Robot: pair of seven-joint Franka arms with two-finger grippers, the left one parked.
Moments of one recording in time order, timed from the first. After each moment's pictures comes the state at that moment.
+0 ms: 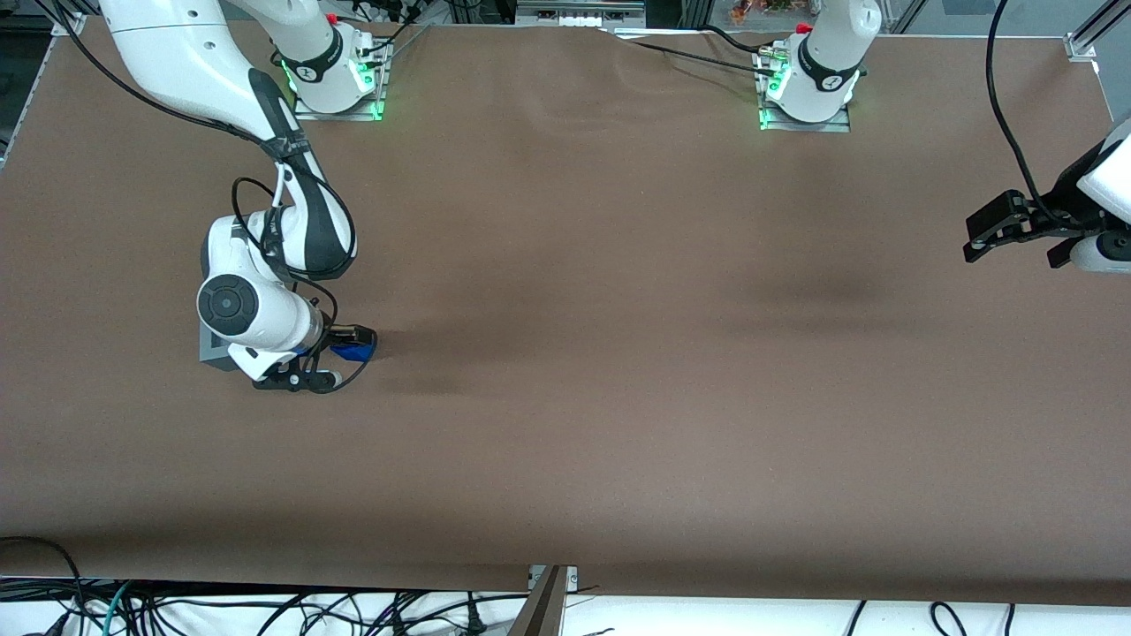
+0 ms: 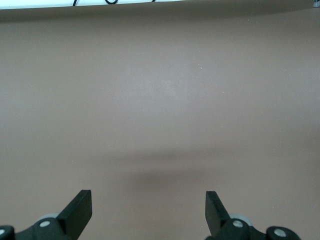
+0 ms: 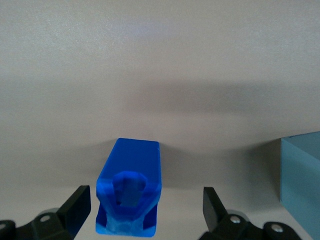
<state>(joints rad) 0.31 0.55 -0.11 -1.78 0.04 2.19 0.16</state>
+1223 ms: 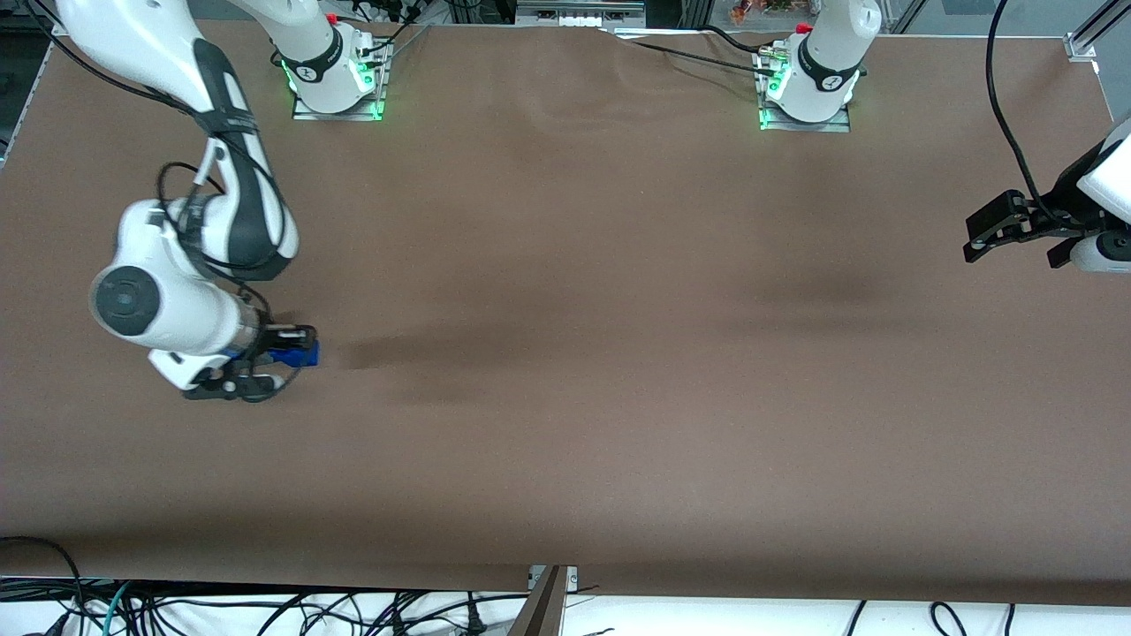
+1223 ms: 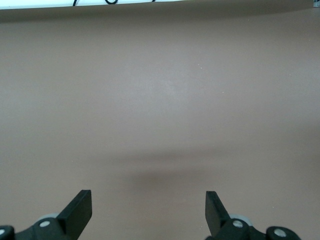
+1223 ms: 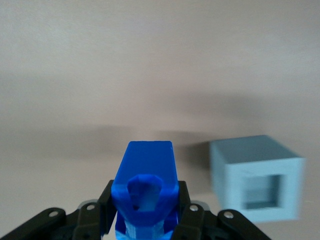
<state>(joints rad) 0.30 0.46 -0.25 -1.65 0.07 1.97 -0.09</state>
